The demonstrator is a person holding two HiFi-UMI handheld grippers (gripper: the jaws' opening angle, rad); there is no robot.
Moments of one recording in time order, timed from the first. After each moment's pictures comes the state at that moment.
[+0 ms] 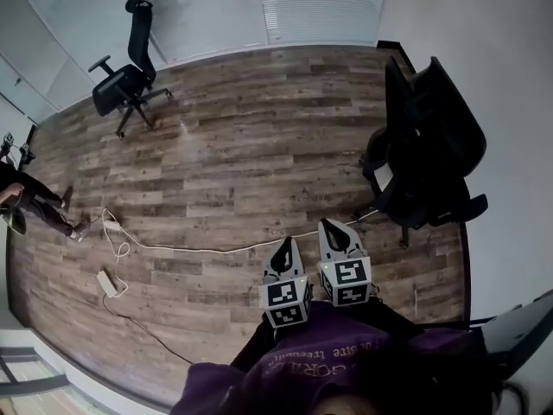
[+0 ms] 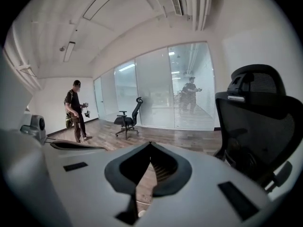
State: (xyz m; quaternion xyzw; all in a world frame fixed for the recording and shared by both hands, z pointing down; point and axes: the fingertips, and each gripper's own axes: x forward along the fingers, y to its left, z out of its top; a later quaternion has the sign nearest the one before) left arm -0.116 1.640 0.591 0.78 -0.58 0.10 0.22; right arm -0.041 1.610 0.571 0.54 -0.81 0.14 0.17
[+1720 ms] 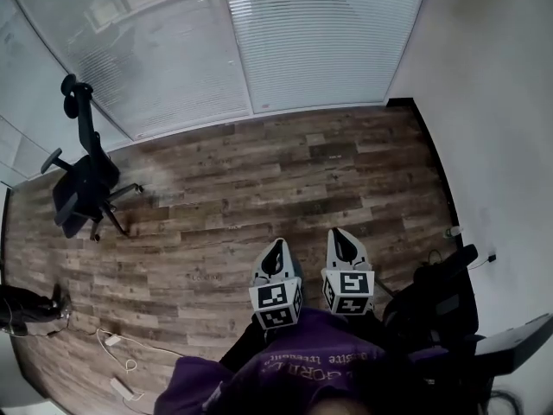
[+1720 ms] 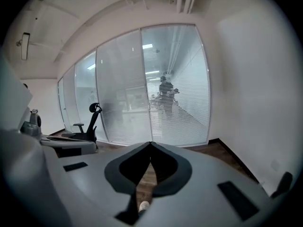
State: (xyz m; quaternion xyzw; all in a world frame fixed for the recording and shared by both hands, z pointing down) left arm -0.095 0.788 0.587 0.80 -0.55 0.11 0.21; right arm 0.028 0.786 0.572 0.64 -0.73 0.16 0.14
